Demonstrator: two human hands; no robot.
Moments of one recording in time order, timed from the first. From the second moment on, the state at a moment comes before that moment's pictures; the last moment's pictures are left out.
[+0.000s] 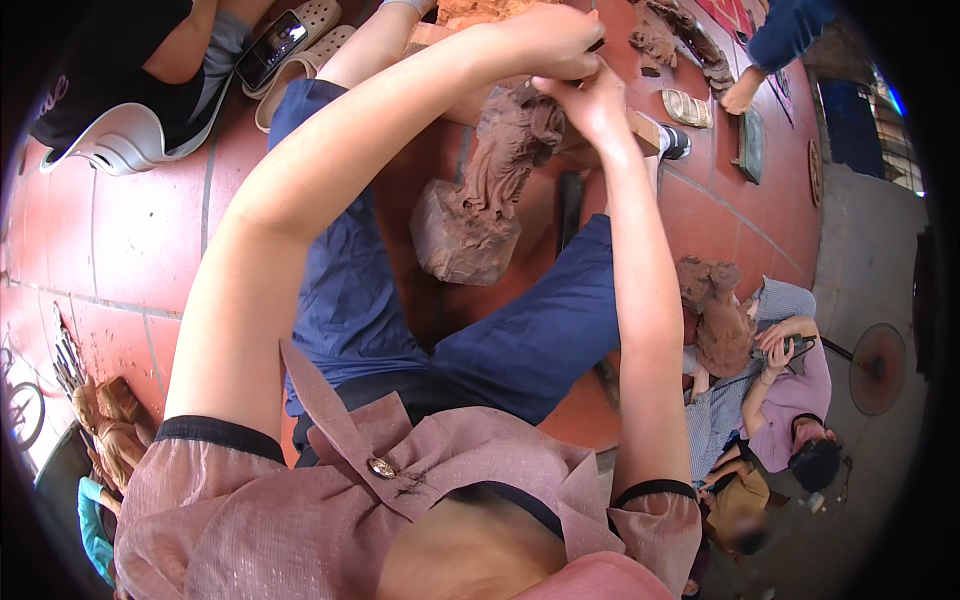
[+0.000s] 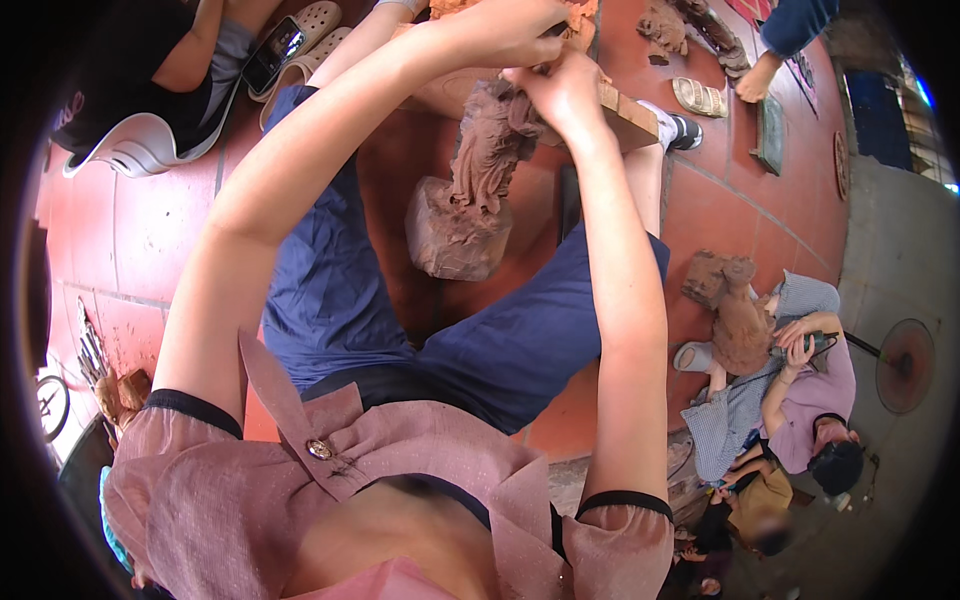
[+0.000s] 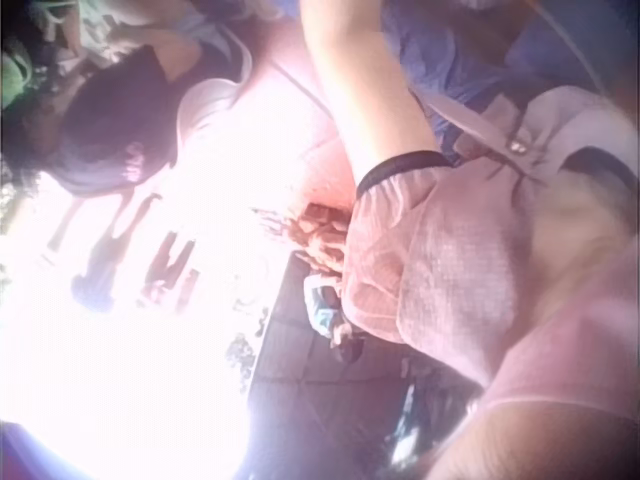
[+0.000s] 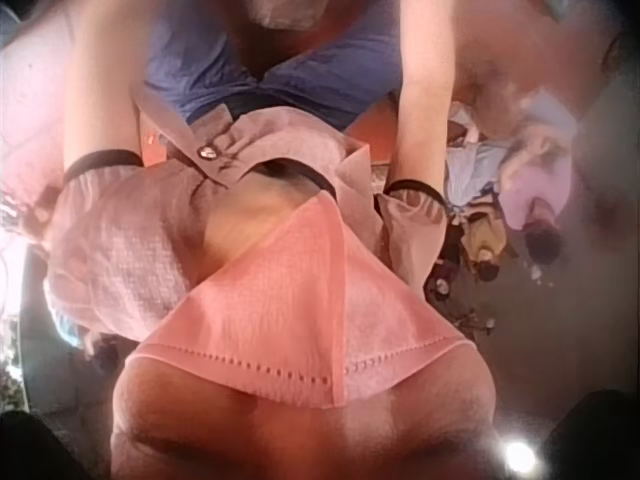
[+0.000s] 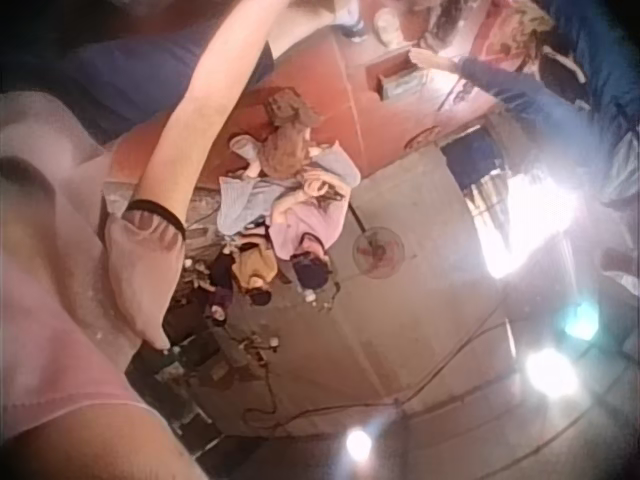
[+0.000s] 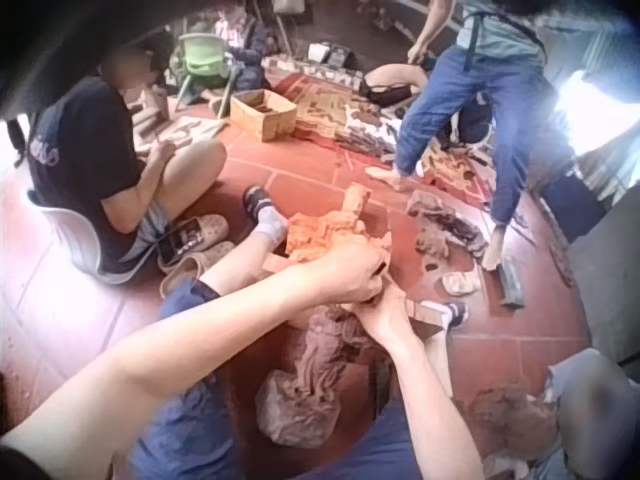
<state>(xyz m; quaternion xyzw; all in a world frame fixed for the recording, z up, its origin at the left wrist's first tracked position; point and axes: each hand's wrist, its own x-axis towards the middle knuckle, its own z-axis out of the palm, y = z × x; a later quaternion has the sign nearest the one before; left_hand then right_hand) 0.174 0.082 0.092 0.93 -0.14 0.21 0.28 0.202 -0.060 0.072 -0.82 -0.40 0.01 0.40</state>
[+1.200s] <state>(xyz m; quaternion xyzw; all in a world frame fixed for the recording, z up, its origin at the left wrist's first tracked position) 0.206 0.097 0.063 0.90 0.01 0.24 0.35 0.223 -0.030 0.091 -0.93 -0.33 0.01 0.15</state>
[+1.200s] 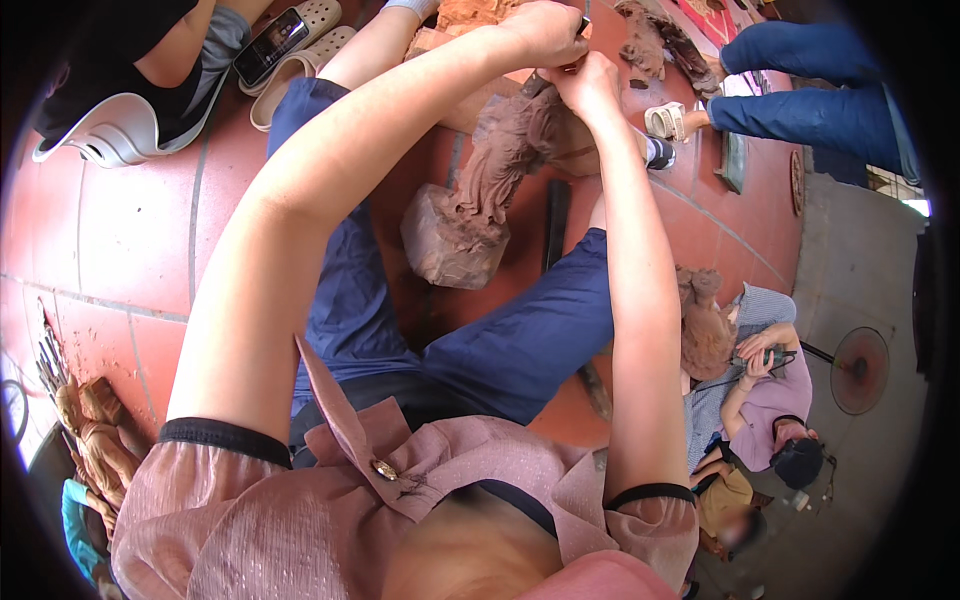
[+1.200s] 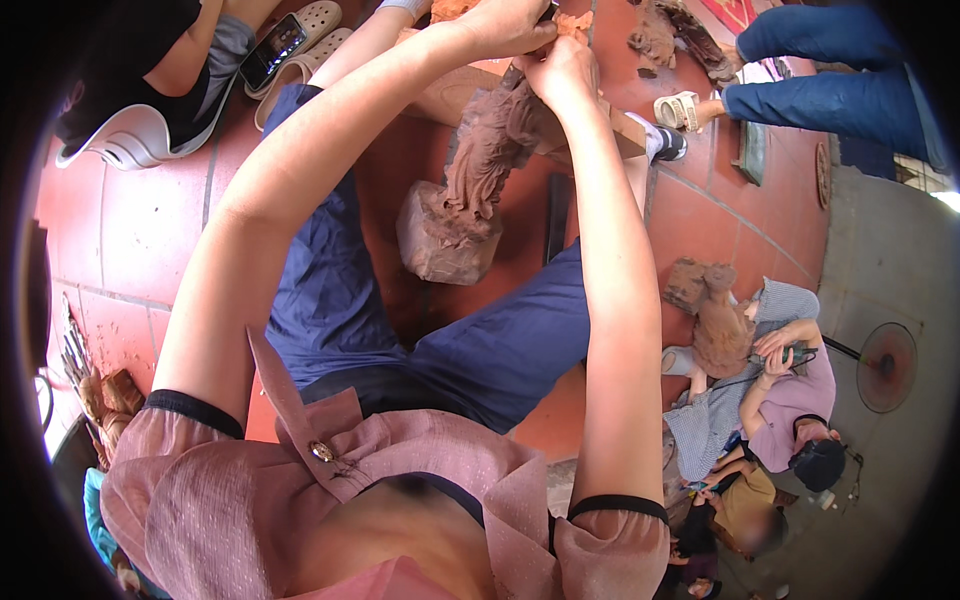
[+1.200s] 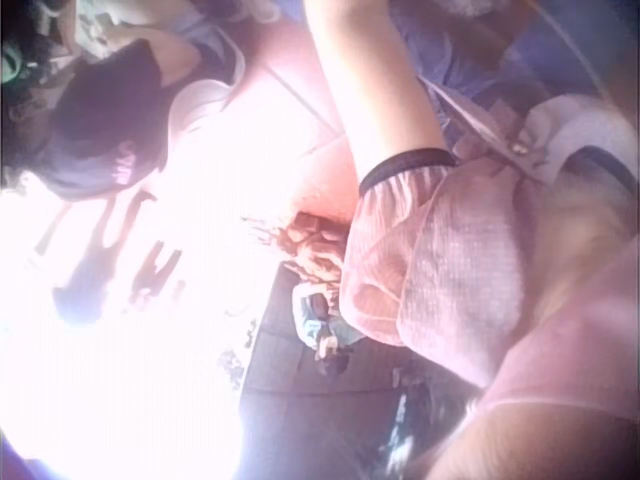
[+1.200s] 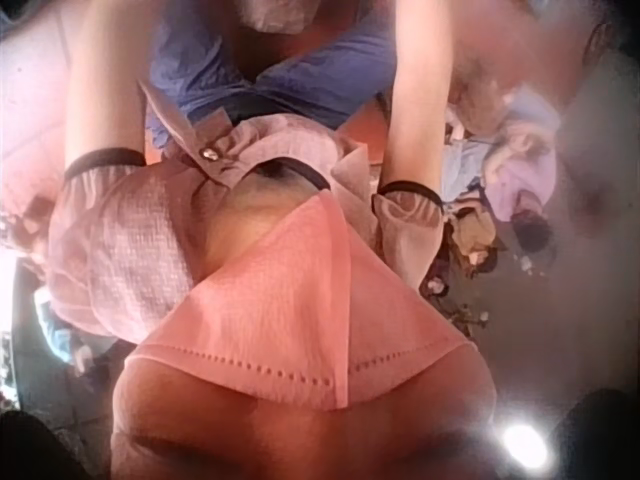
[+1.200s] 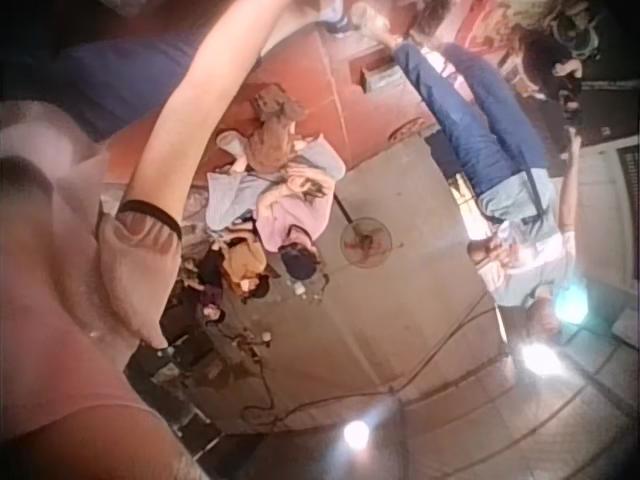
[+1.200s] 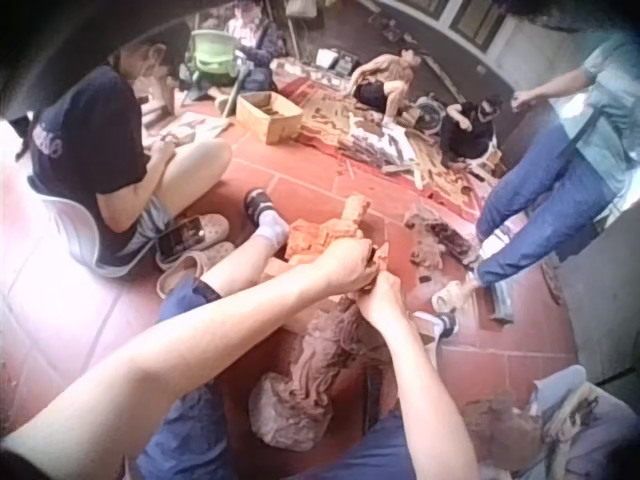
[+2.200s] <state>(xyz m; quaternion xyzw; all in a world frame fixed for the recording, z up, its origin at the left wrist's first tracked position) -0.007 0.024 -0.073 0.80 0.19 0.05 0.56 0.095 -0.231 0.068 -0.61 0.04 0.11 0.78</state>
